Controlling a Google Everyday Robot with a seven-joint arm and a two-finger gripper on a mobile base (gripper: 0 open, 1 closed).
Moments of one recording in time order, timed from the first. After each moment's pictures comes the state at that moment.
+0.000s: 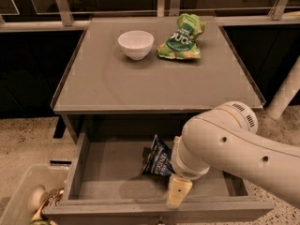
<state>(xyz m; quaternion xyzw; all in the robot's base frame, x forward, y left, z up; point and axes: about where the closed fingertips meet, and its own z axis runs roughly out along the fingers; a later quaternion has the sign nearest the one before) 0.404 -0.081 0.697 -0.62 0.77 0.01 0.15</state>
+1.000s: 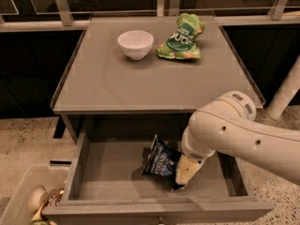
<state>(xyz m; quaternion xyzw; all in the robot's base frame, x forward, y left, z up) 0.466 -0.129 0.681 -0.57 0.80 -0.05 0.16</state>
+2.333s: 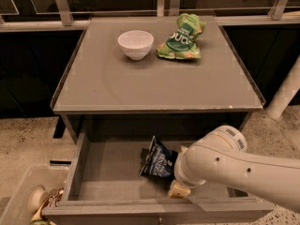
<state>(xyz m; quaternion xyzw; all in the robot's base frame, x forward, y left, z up) 0.422 -0.099 0.611 -0.58 0.80 0.01 0.16</state>
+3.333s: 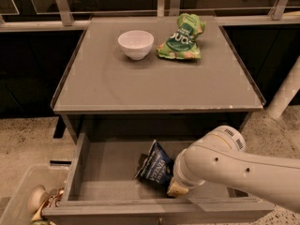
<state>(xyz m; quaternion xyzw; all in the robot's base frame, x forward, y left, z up) 0.422 -0.097 0.611 -0.58 0.80 0.01 0.16</state>
